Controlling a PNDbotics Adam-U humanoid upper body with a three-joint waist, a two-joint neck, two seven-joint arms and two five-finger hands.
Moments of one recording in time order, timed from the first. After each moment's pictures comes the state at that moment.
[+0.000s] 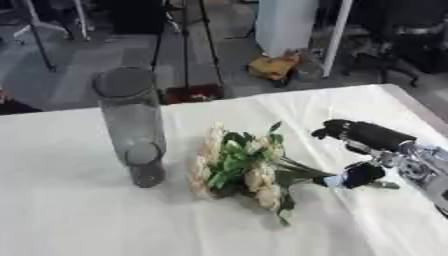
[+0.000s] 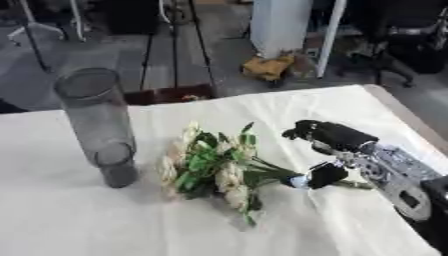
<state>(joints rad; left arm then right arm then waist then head) -0.43 0.37 0.05 -1.99 -0.23 -0.36 0.43 -0.22 -0.95 0.04 -1.57 0.66 -0.12 0.25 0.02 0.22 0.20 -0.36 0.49</state>
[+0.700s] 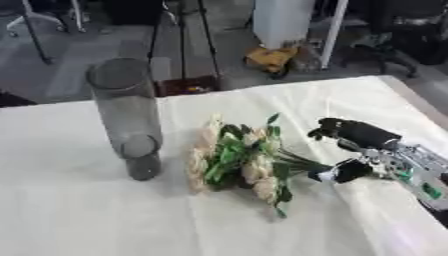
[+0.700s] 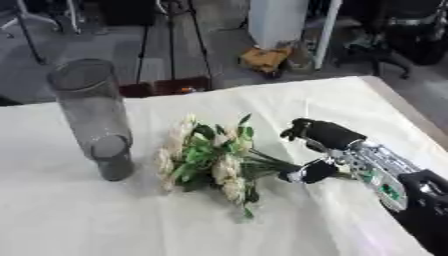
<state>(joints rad) -0.43 0.36 0.05 -1.99 -0.23 -0.36 0.42 -0.24 -0.91 0.07 -1.46 0.71 -0.19 0.17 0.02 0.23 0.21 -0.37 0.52</state>
